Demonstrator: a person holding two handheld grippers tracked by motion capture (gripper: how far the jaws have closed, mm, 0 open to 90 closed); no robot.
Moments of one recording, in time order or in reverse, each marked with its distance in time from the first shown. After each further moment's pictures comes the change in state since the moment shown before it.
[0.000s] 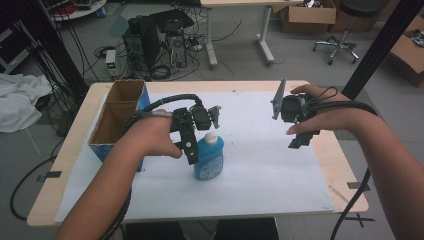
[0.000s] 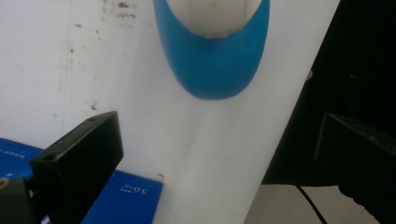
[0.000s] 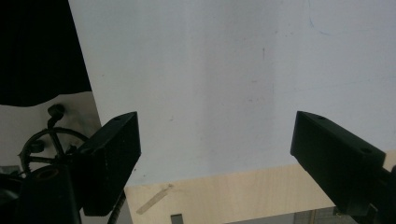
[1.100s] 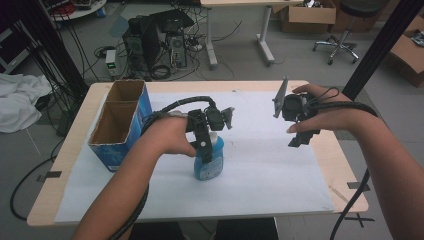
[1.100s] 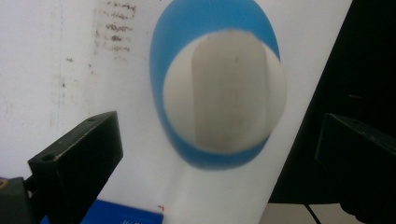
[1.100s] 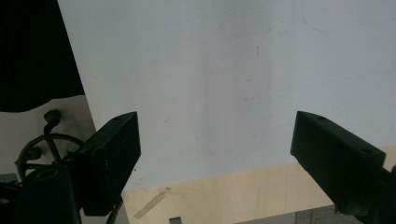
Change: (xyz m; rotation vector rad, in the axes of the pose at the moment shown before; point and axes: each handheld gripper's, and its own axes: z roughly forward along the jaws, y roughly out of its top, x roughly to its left) left arm 0.006 0.032 0.022 -0.024 -0.033 0.028; right arm -0.003 -0.005 0.003 -0.014 -0.016 0.028
